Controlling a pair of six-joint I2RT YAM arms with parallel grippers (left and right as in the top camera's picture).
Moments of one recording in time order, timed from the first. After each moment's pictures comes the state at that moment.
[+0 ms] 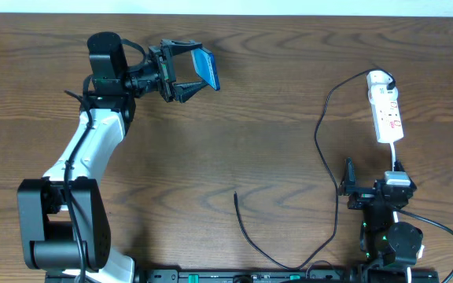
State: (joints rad) left arm -0.01 1.72 1.14 0.26 1.16 -1.99; right arm -0.09 0.01 0.01 -0.07 -0.03 -0.01
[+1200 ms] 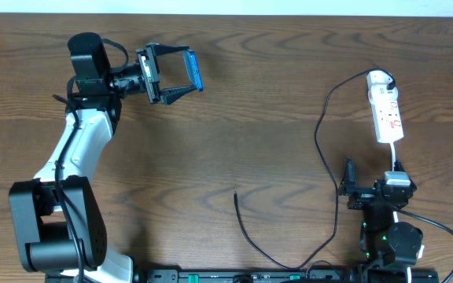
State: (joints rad) left arm 0.07 1.72 1.14 0.26 1.33 -2.09; right arm -0.09 0.01 0.01 -0.07 -0.03 -0.01
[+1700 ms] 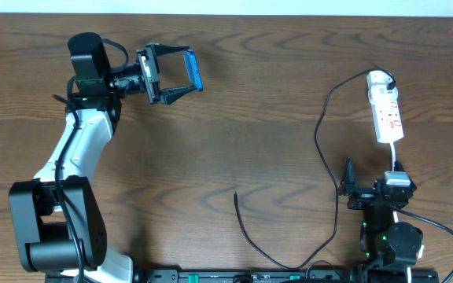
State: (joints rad) left arm 0.07 1.72 1.14 0.26 1.33 -2.09; right arm -0.09 0.01 0.01 -0.07 -0.03 -0.01
